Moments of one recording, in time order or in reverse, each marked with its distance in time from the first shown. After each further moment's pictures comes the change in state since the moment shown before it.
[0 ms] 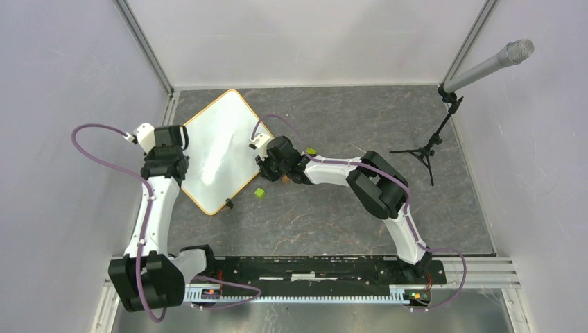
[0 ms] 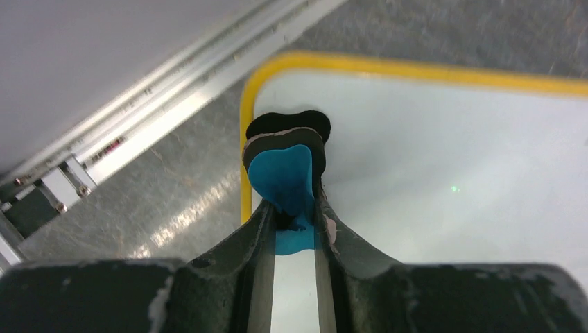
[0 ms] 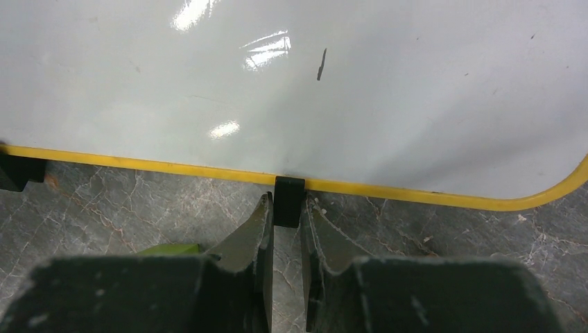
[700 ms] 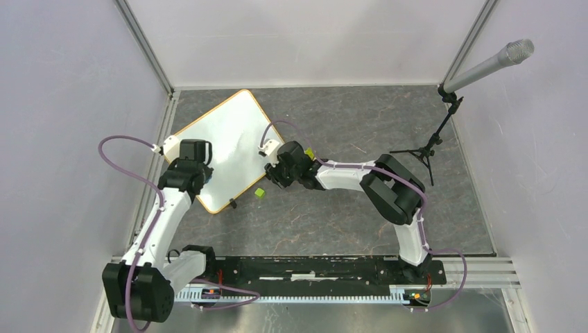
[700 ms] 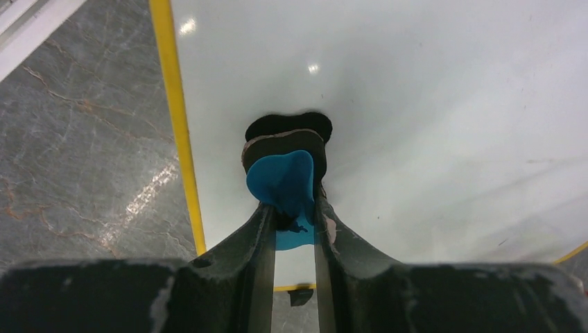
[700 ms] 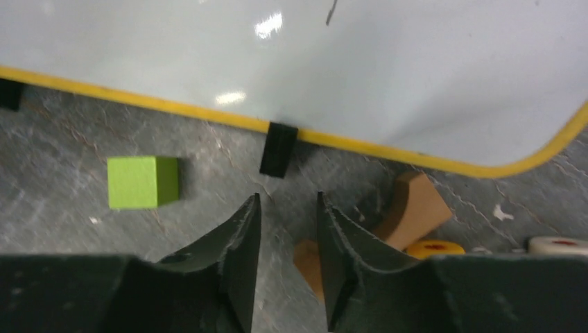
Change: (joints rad) left arm -0.222 -0.105 -0.197 0.005 0.083 -0.174; right arm -0.003 -0.125 -0.166 0.001 0.037 -0.057
